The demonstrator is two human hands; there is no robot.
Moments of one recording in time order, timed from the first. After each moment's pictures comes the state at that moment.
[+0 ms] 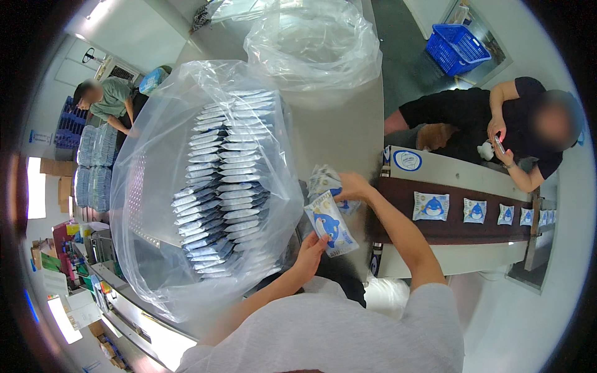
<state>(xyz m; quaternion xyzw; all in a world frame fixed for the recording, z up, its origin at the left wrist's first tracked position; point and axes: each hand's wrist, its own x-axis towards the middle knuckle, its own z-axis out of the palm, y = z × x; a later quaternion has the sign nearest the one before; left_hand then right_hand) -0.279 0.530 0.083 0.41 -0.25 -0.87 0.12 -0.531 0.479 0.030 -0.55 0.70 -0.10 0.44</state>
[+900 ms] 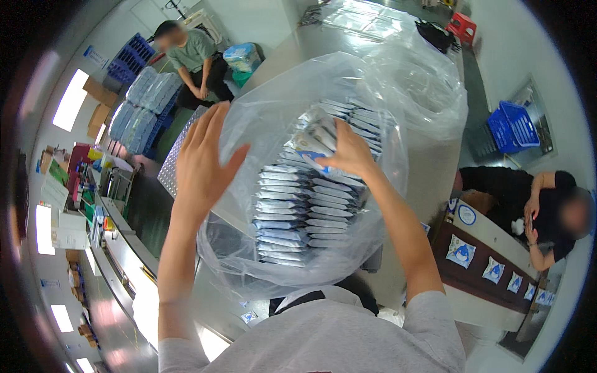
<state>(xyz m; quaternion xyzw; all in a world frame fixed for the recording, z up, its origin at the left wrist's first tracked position) -0.063 0.263 0.383 0.41 -0.88 0.08 0.23 -0.317 0.270 0.229 -0.66 0.66 -0.27 0.22</state>
